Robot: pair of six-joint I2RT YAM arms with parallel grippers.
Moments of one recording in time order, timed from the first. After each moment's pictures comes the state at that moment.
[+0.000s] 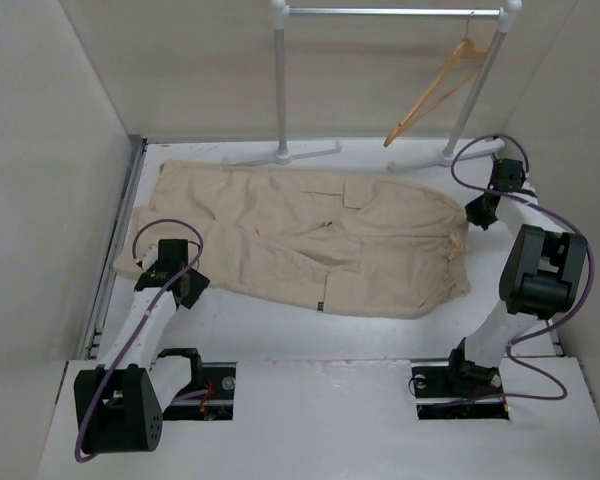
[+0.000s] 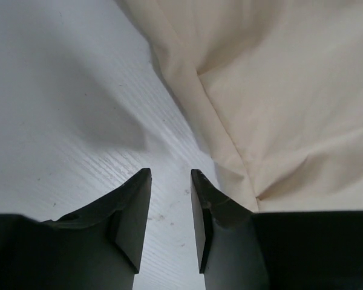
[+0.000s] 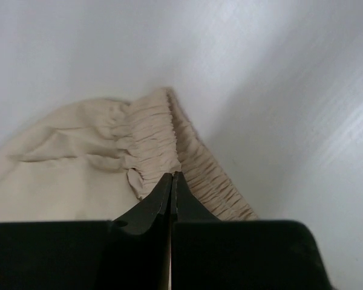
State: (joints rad) left arm 0.01 0.99 0.50 -0.60 -0.16 -0.93; right arm -0.26 1.75 1.17 -0.43 0.15 0.79
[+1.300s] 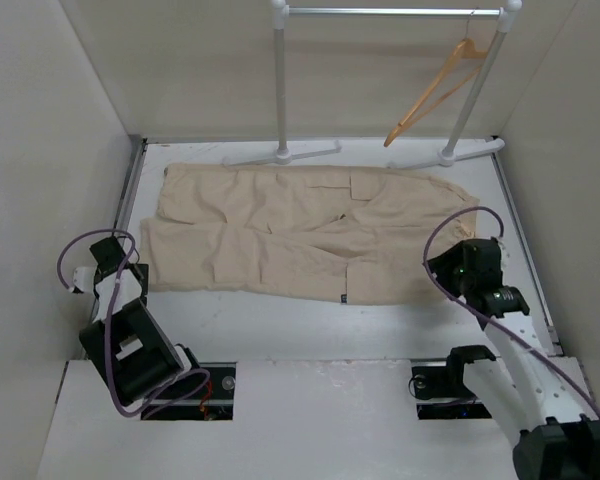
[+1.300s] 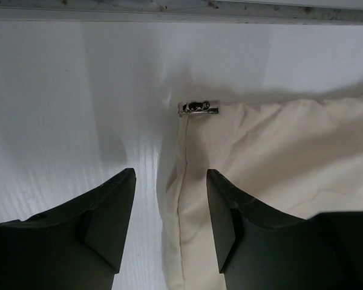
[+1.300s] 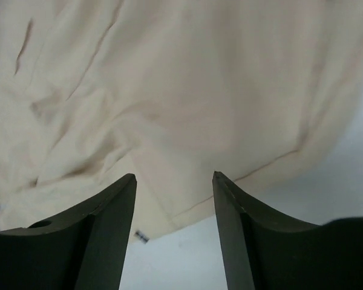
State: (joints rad) left arm 0.58 1.24 0.60 -0.39 -0.19 -1.02; right arm 0.14 0.76 0.54 -0.53 0.07 0.98
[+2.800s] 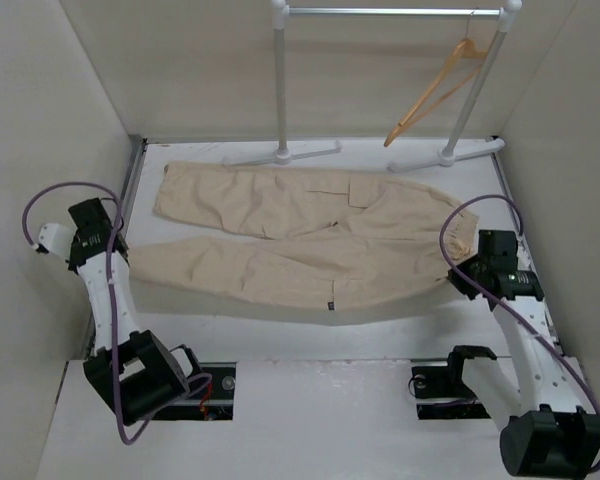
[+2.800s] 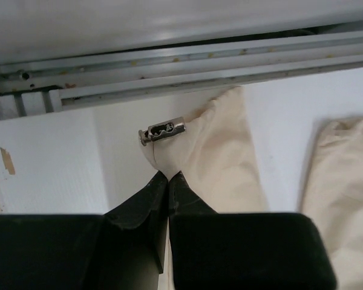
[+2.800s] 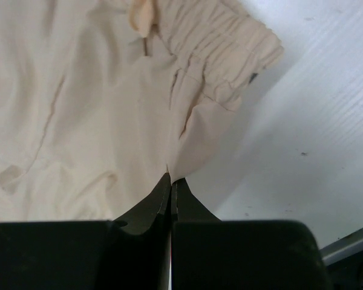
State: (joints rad) left arm 0.51 1.13 0.93 -0.72 -0.44 -0.85; right arm -0.08 0.81 0.67 -0.83 0.11 0.96
